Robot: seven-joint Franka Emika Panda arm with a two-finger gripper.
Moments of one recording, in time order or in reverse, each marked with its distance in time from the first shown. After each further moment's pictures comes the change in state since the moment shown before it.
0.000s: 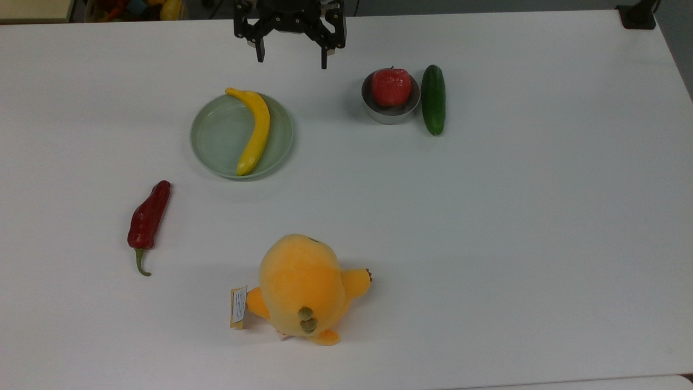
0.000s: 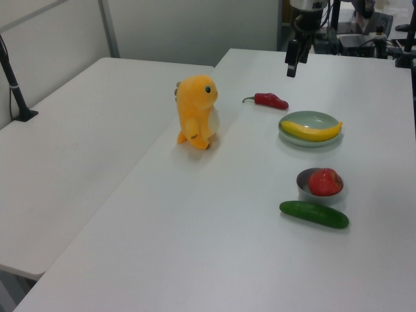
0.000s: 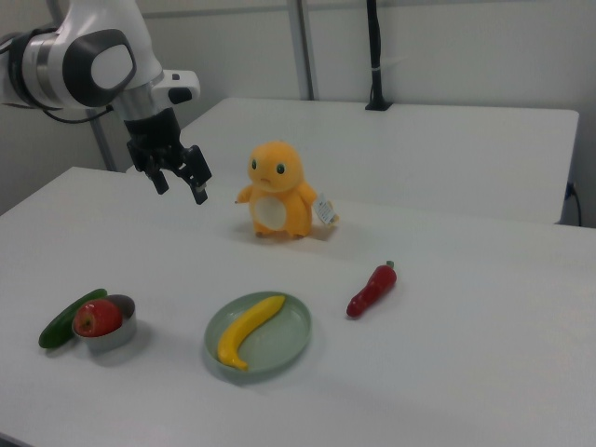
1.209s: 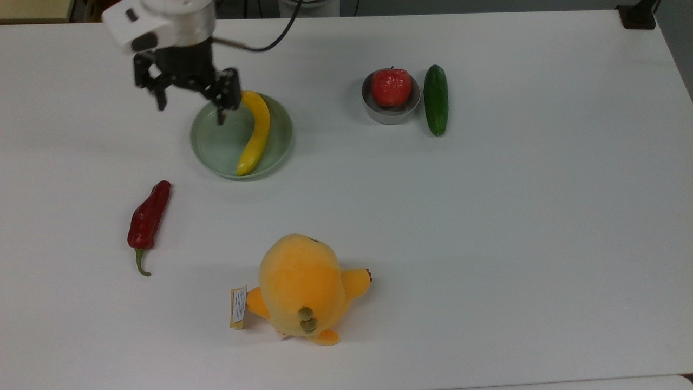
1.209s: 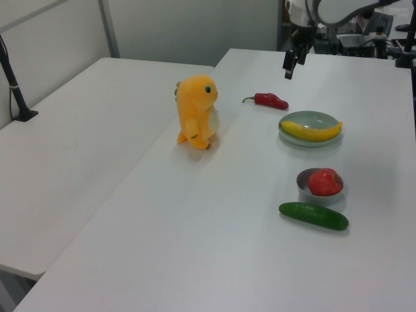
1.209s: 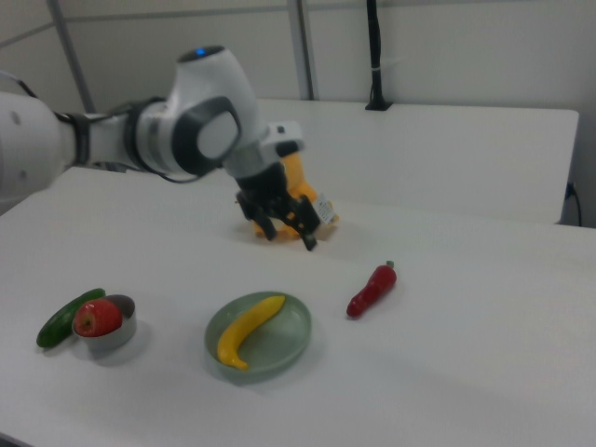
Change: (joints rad) arm -0.224 0.155 -0.014 -0.047 -0.114 0.278 -0.098
